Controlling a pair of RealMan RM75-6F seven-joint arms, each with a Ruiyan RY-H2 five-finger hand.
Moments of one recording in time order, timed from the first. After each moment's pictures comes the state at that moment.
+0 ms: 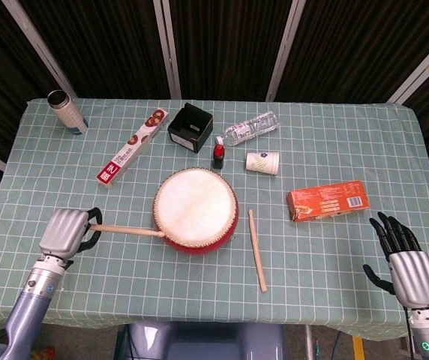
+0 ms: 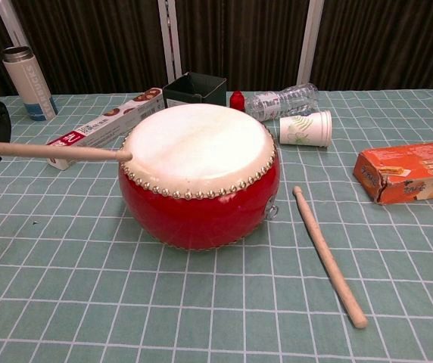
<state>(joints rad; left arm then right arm) -0.48 -1.25 -0.03 -1.91 1.15 1.32 0.50 0.09 -1.15 0.03 -1.57 -1.64 1.55 0.00</state>
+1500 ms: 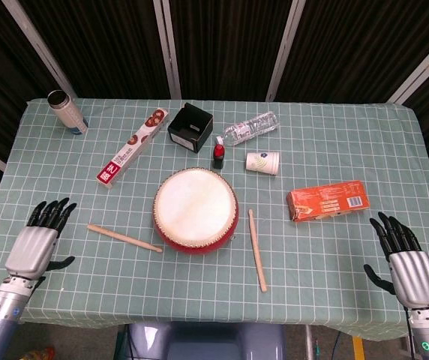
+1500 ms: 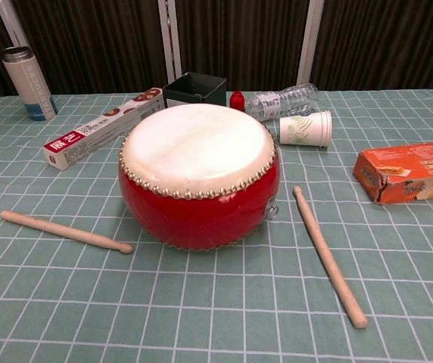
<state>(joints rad) -0.31 -1.15 0.08 -1.79 1.41 1.45 0.29 0.09 -1.15 0.02 -1.56 -1.64 1.55 -0.02</state>
